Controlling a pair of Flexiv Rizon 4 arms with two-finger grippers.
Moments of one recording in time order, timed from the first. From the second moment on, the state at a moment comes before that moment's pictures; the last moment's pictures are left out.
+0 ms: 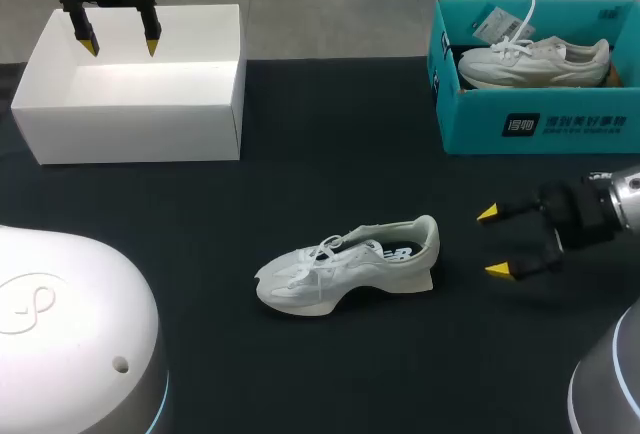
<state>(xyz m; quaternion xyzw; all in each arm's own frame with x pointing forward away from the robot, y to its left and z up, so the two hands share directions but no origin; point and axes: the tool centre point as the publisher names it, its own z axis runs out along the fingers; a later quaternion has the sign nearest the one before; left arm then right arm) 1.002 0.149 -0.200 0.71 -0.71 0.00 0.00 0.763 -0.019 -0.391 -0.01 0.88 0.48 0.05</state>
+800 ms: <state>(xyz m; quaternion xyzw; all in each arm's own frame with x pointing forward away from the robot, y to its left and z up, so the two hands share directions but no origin) 1.002 0.149 -0.200 0.71 -0.71 0.00 0.00 0.767 0.040 -0.406 -0.06 0.86 0.51 0.00</state>
